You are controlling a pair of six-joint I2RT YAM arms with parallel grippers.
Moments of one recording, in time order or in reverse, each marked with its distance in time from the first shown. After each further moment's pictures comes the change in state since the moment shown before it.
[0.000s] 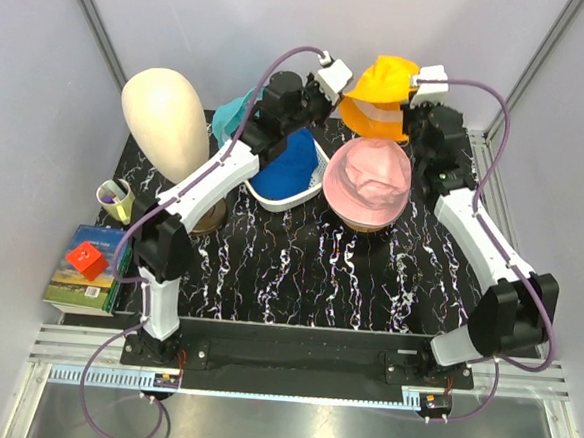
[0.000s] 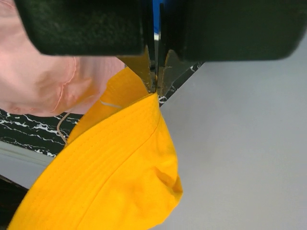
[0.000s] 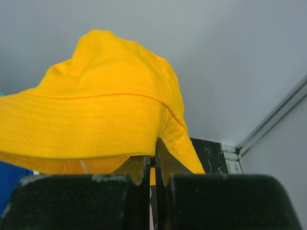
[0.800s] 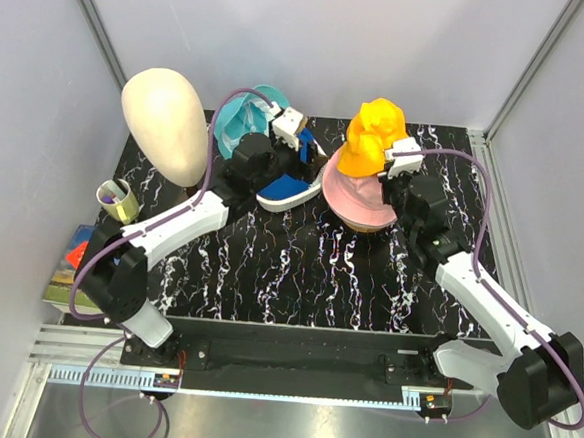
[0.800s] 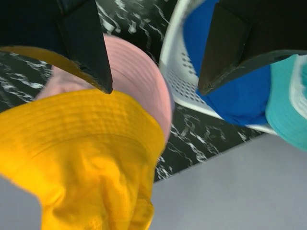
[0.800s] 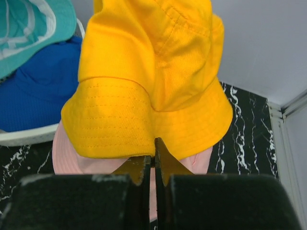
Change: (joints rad) left arm -0.019 -0.352 -0.721 0.312 -0.084 -0.346; right arm 0.177 -0.371 -0.486 -0.057 -0.003 0.048
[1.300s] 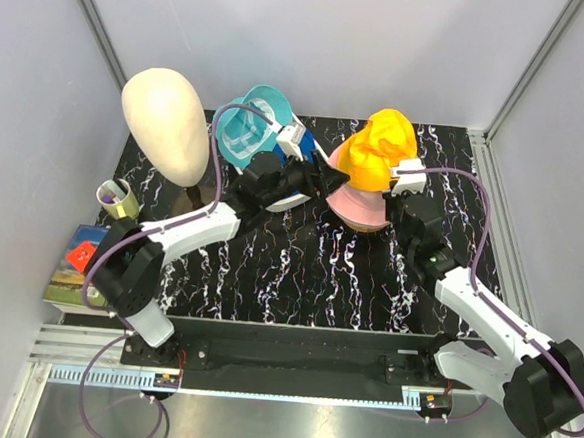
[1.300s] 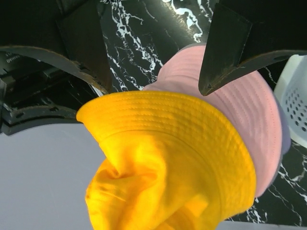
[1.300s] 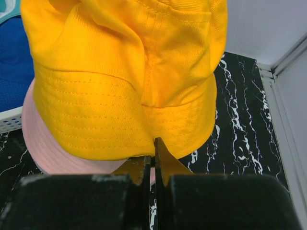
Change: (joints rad) left arm -0.056 0.021 -0.130 0.182 0.118 -0.570; right arm 0.042 -0.060 -0.167 0.031 0.165 0.069
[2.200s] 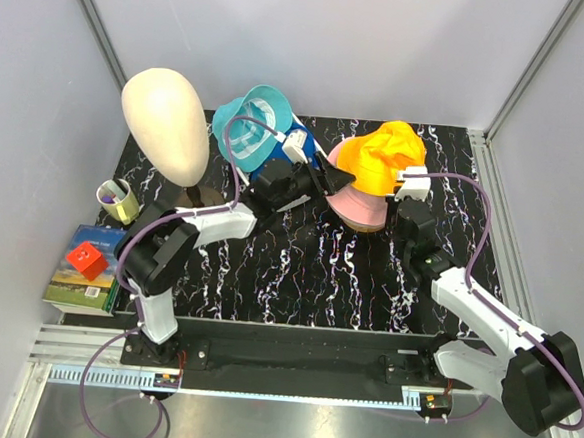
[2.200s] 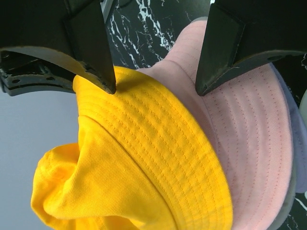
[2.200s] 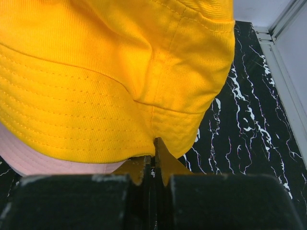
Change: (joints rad) left arm 0.001 0.208 0.009 0.206 -0.009 -0.247; right arm 0.003 0.021 -0.061 0.003 0.117 0.149
